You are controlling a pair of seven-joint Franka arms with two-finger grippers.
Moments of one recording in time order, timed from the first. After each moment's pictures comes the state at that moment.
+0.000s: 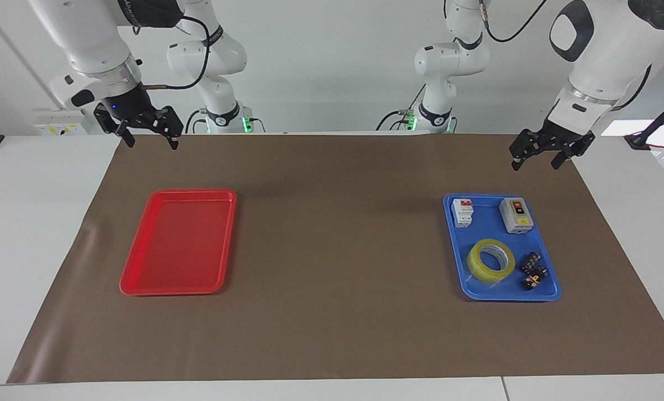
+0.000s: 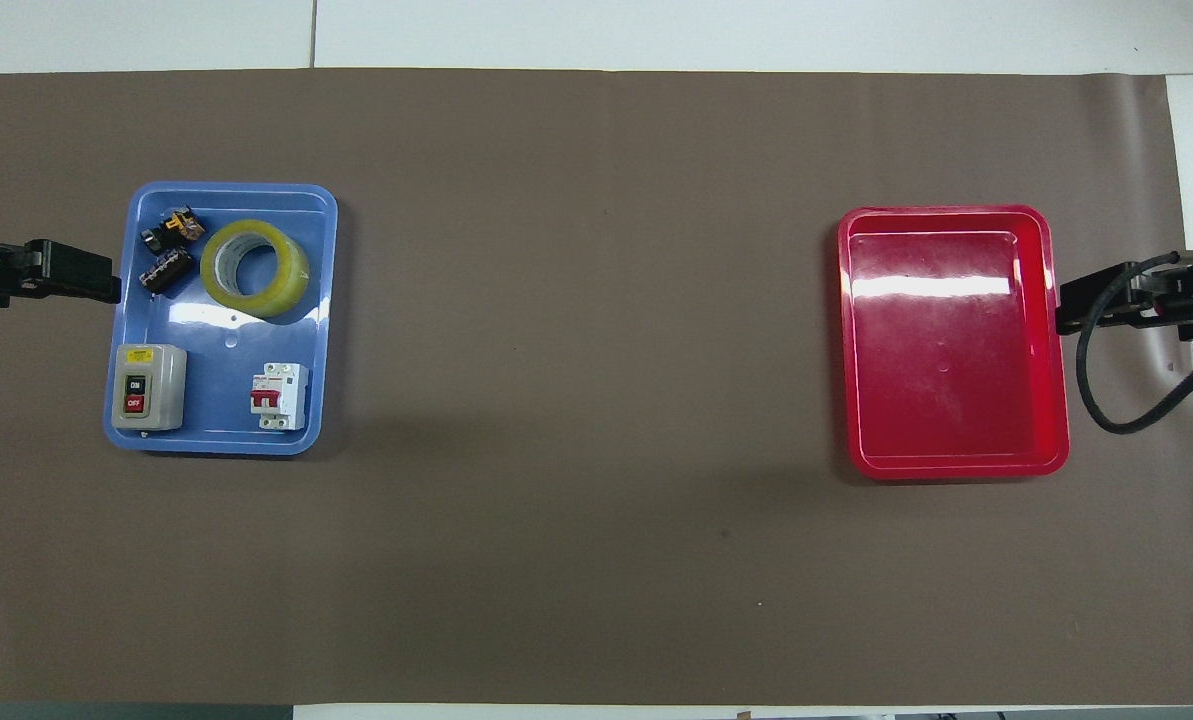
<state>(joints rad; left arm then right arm) 0.03 -0.02 -0.08 -1.67 -0.01 1.68 0.01 0.07 -0.06 -0.05 -1.62 -0.02 1.51 0.11</state>
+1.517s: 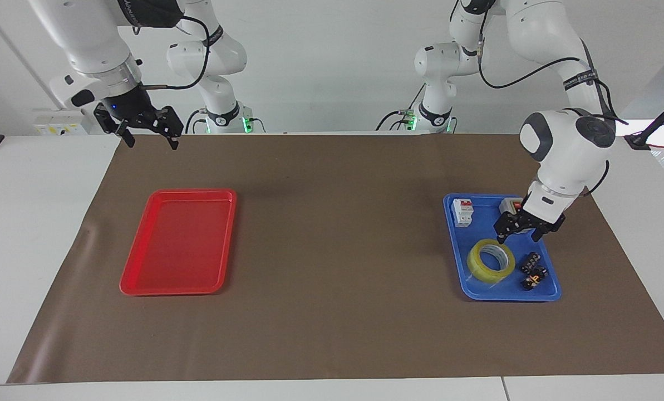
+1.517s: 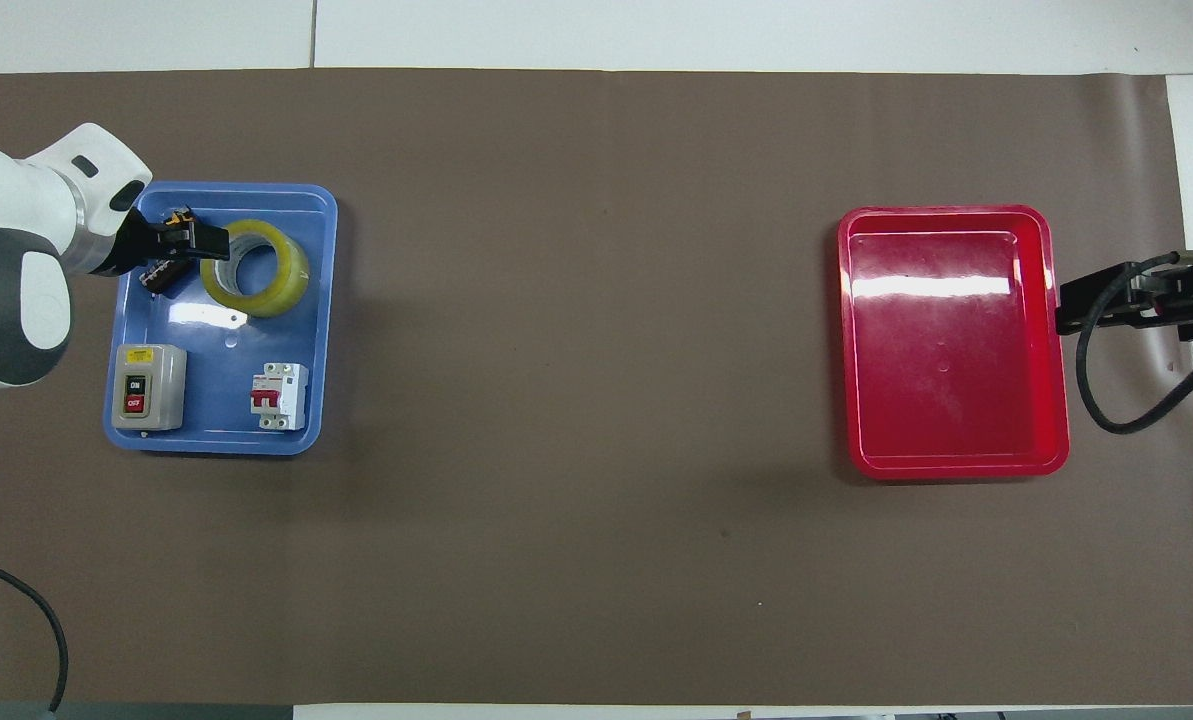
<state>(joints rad) 0.05 0.25 -0.07 -1.87 -0.01 2.27 0.02 0.07 -0.06 -0.05 -1.62 -0.02 1.51 0.11</state>
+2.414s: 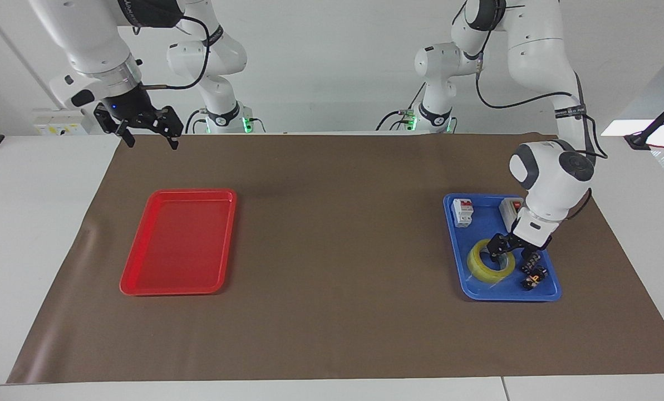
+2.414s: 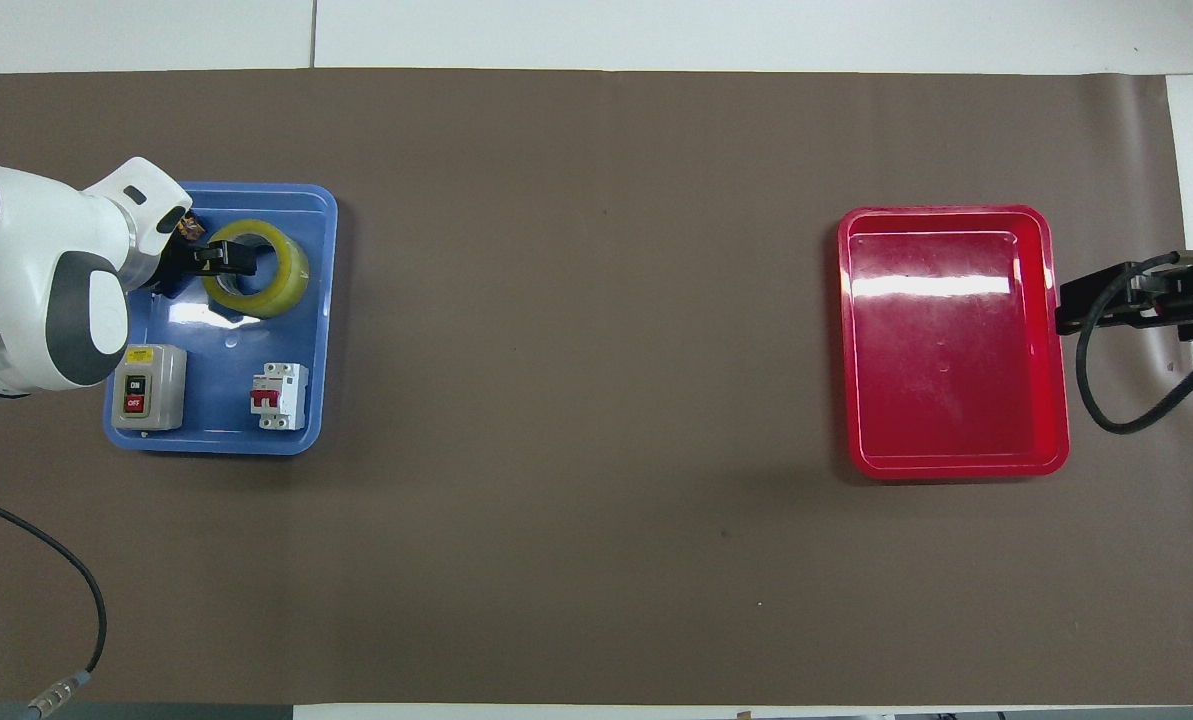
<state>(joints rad) 0.07 0.36 -0.07 -1.92 -0.01 2.40 0.02 0.07 -0.06 -0.05 -1.62 -0.02 1.51 0.11</state>
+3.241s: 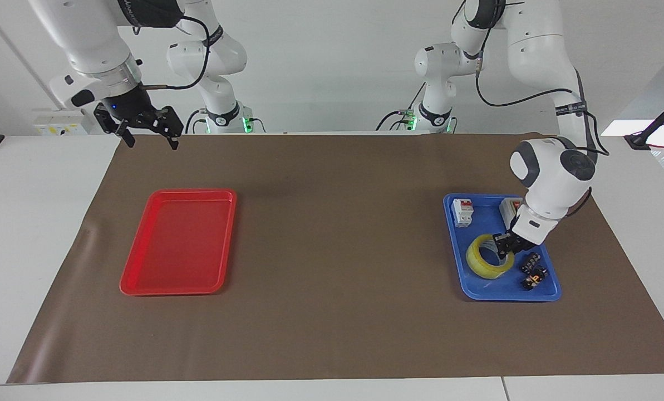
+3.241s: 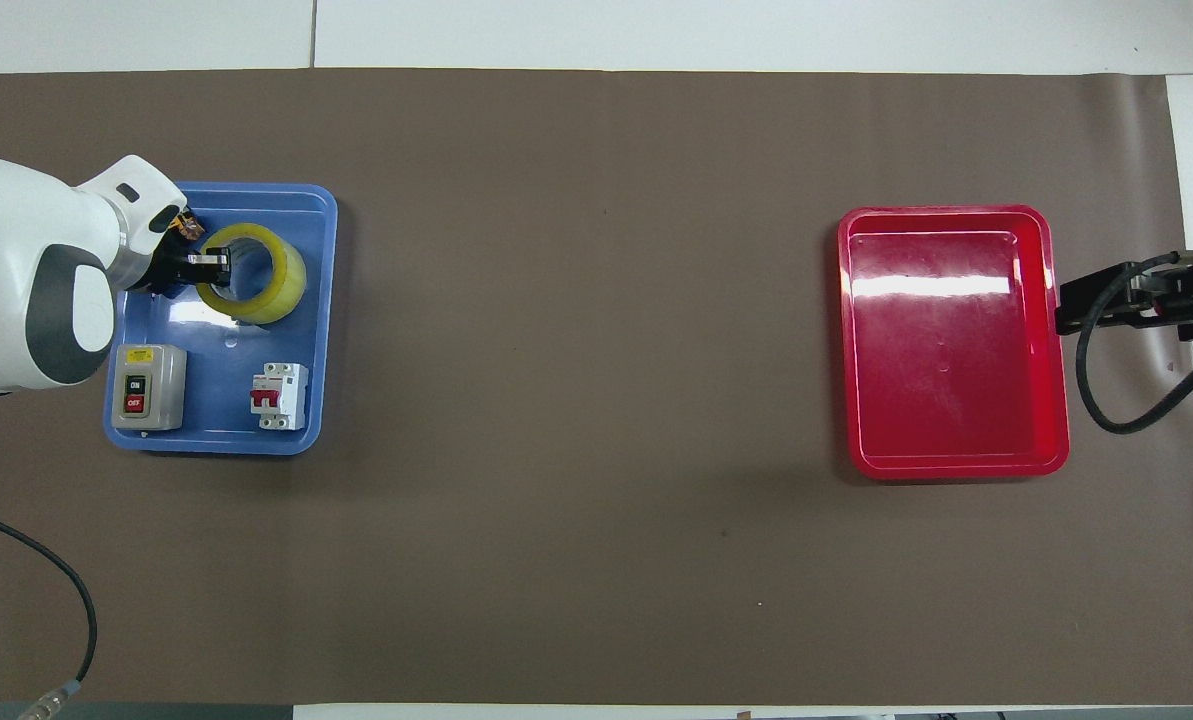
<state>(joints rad) 0.06 0.30 -0.08 -1.89 -0.01 2.27 0.02 0.07 -0.06 -0.05 -1.62 -0.02 1.51 0.11</state>
